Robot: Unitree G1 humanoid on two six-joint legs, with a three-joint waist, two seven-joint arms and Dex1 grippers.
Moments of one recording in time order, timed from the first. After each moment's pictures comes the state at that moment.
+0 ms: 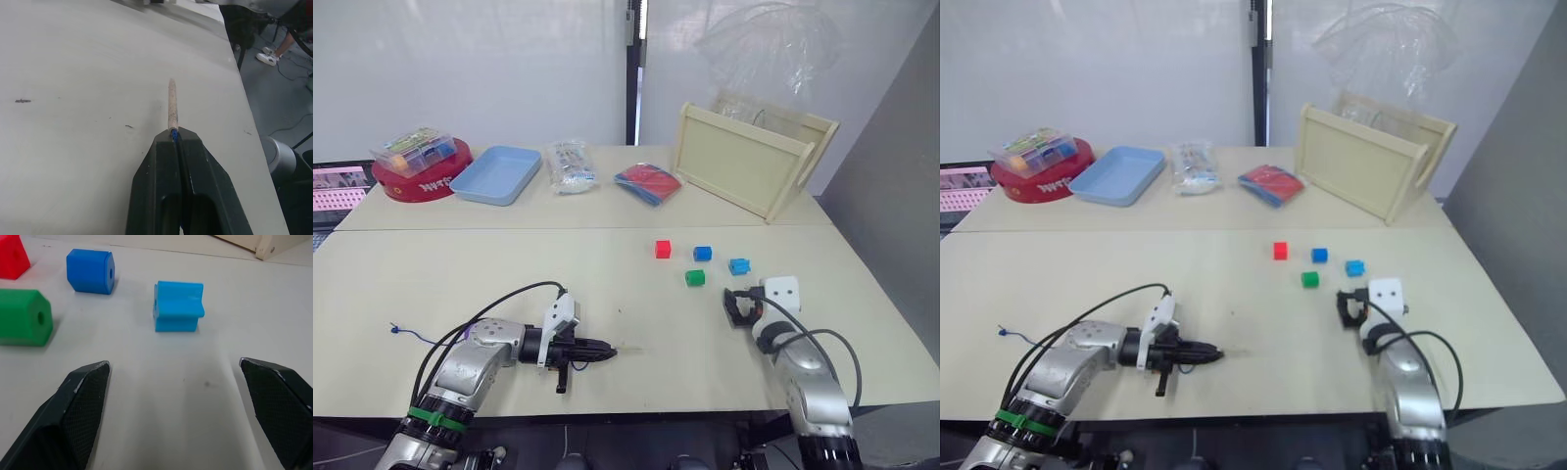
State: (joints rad) left arm -0.31 0.58 -0.17 0.02 -0.39 0.39 -1.27; right arm -0.24 -0.25 -0.17 0.03 0.07 0.30 0.18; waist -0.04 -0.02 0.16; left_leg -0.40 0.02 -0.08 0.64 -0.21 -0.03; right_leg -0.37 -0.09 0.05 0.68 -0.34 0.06
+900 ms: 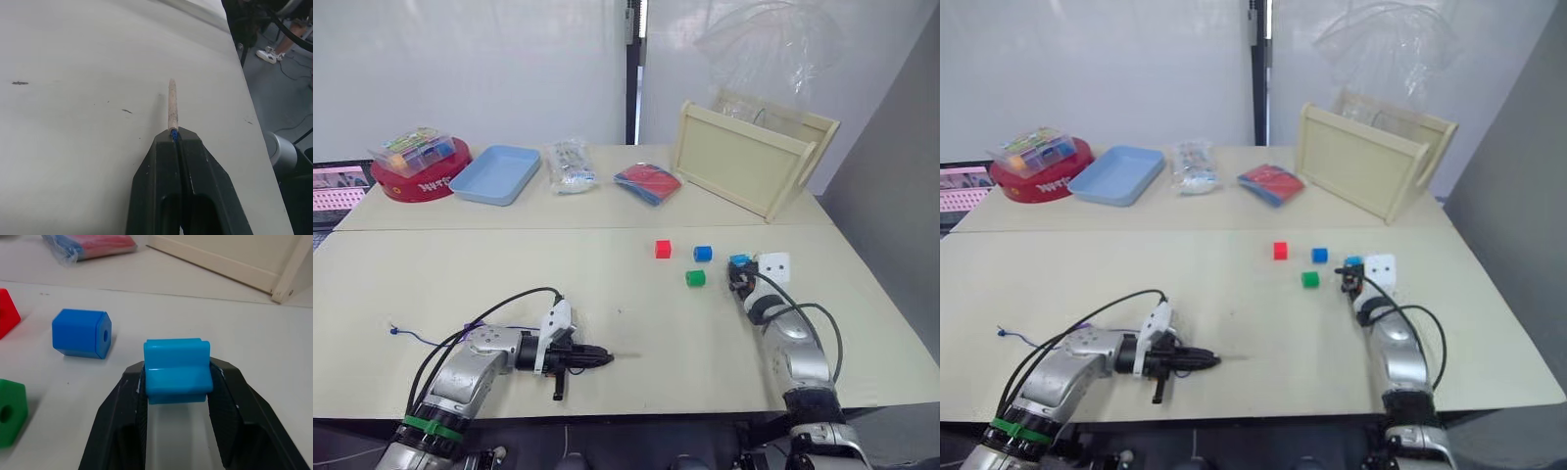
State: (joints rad) left arm -0.27 0.59 -0.16 0.02 -0.39 0.35 -1.26; right arm -0.36 -0.26 -0.17 0.20 0.10 0.11 0.19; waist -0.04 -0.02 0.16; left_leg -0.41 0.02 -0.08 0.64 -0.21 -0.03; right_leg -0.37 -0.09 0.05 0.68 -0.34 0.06
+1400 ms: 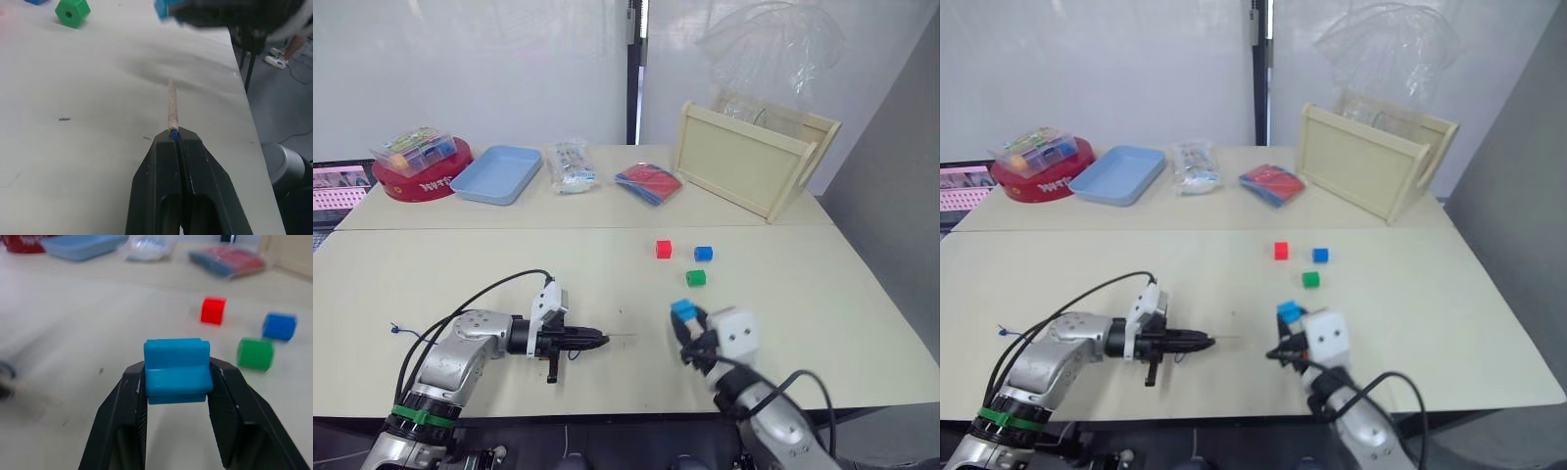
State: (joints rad) left arm -0.32 0.64 -0.11 -0.03 -0.45 0.42 -1.27; right arm 0.25 -0.15 0.27 -0.75 0.08 0.51 0.10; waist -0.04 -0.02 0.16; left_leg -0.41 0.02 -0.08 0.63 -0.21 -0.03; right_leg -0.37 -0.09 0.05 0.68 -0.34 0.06
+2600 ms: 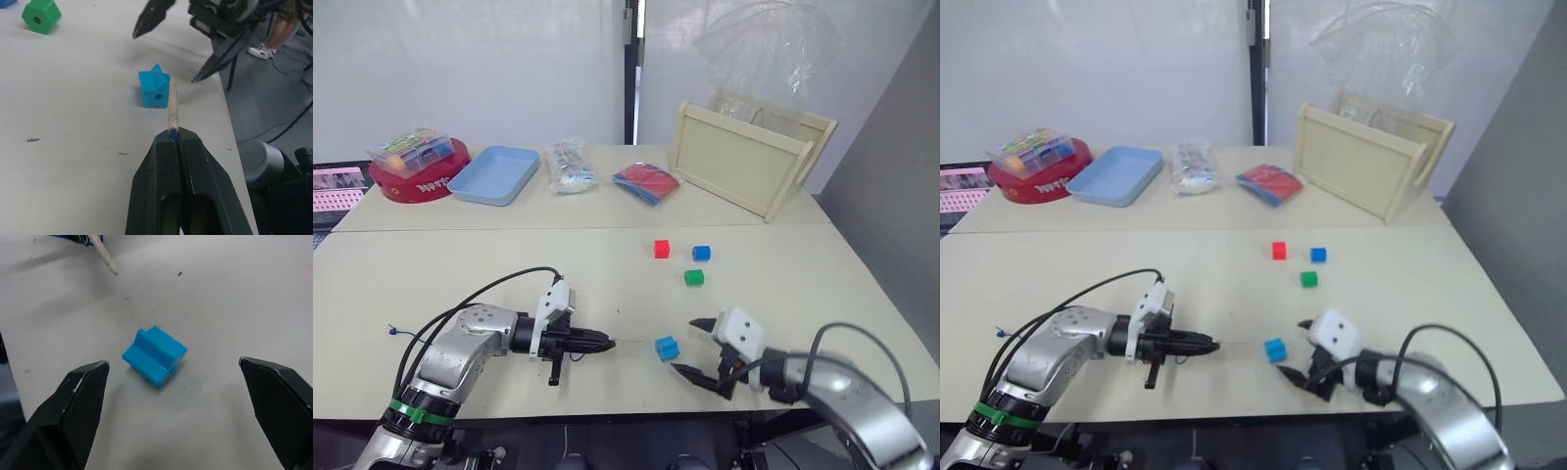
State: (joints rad) left arm -0.34 0.66 -0.15 -0.11 -0.47 0.48 -1.27; right arm -0.15 -0.76 0.15 -0.48 0.31 0.51 0.86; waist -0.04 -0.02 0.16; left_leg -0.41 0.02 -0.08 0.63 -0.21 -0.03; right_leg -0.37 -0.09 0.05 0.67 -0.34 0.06
